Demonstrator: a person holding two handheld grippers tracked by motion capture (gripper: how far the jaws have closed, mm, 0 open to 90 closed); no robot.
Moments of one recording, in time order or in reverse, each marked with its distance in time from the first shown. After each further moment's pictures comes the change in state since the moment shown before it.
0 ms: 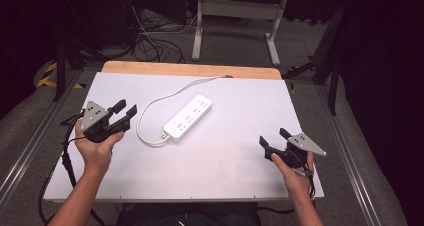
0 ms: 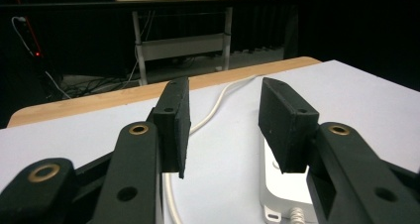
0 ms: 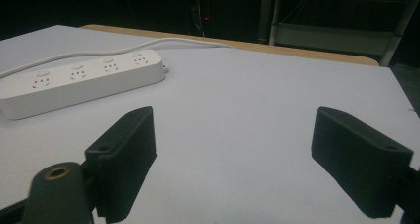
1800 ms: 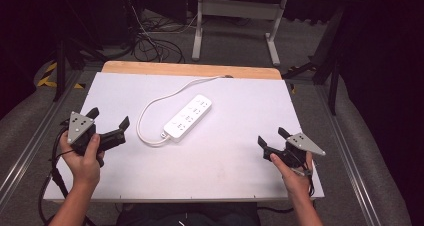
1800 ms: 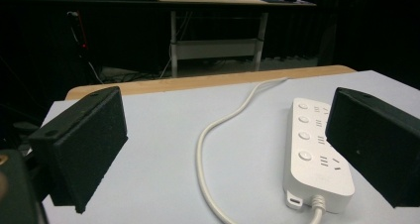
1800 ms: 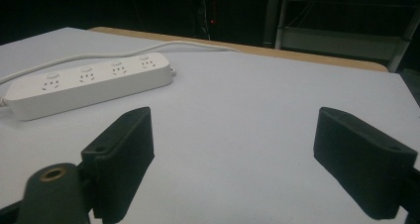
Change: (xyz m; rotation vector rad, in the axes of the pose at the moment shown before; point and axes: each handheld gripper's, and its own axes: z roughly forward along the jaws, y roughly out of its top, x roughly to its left) left arm 0.004 -0.014 -0.029 -0.023 0.128 -0.062; right arm 0.002 0.002 0.002 -0.013 0.021 -0.008
